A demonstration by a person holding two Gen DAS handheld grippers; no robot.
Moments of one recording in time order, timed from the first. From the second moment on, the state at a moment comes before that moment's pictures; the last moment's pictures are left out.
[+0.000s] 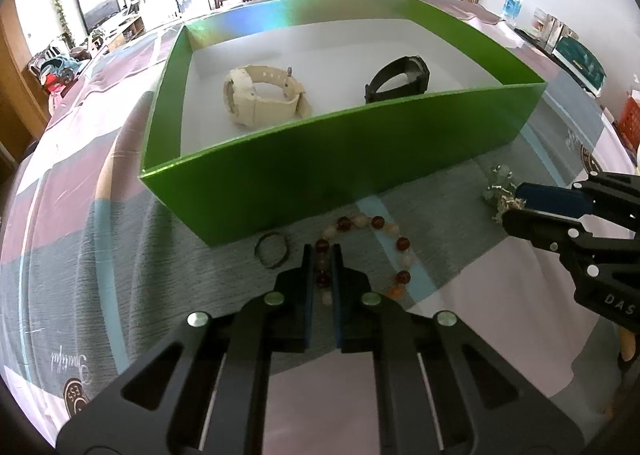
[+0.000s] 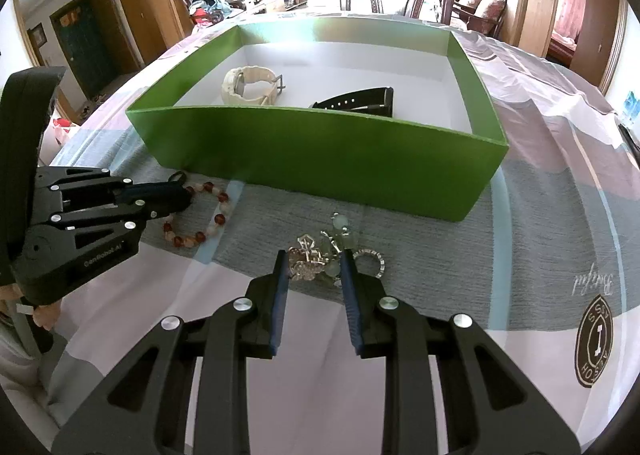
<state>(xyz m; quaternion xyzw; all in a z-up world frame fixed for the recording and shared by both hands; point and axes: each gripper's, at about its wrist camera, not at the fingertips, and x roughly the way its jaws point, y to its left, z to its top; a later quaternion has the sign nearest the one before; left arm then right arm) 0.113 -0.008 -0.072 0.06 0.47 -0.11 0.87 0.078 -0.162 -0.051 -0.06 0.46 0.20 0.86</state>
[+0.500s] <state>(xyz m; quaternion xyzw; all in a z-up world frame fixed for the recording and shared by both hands) 0.111 -0.007 -0.069 0.06 0.47 -0.11 0.88 0.077 -0.160 -0.053 -0.06 0.46 0.20 0.86</state>
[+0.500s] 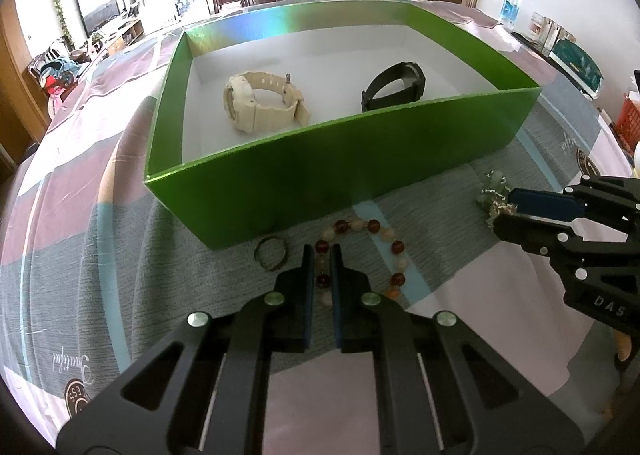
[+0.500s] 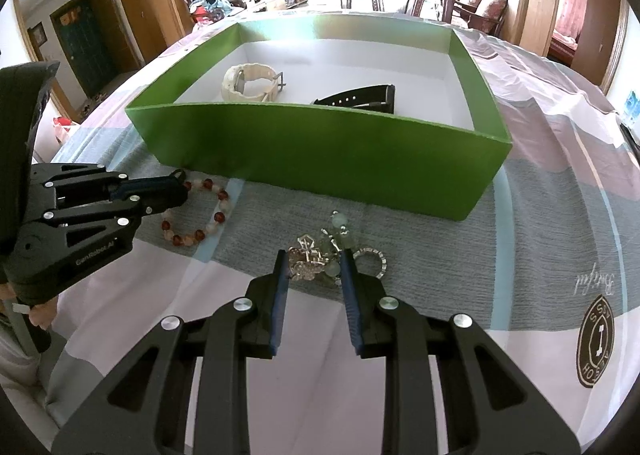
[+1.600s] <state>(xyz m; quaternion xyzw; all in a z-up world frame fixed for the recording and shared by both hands) 0.105 -0.021 -0.075 0.09 0.47 -0.14 0.87 0.077 -0.161 -0.053 -0.06 0.46 0.20 0.86</state>
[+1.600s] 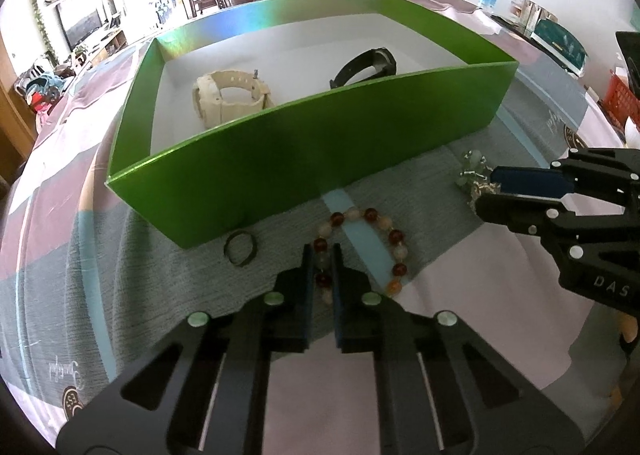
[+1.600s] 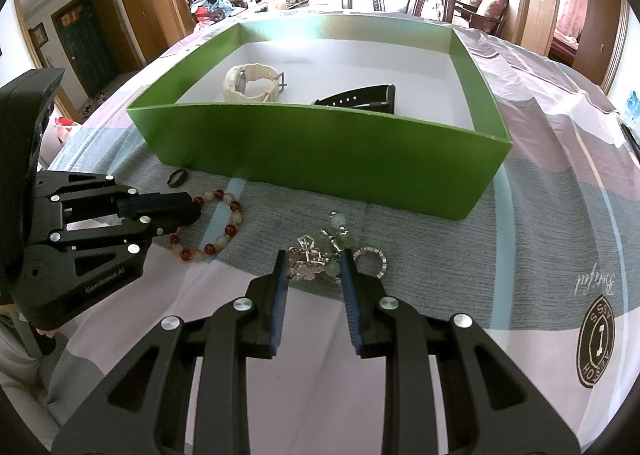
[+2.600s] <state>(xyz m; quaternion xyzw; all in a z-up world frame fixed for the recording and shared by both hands) 0.093 -0.021 -0.050 0.07 0.44 -0.15 0.88 0.077 -0.164 -0.046 -0.06 0.45 0.21 0.87</state>
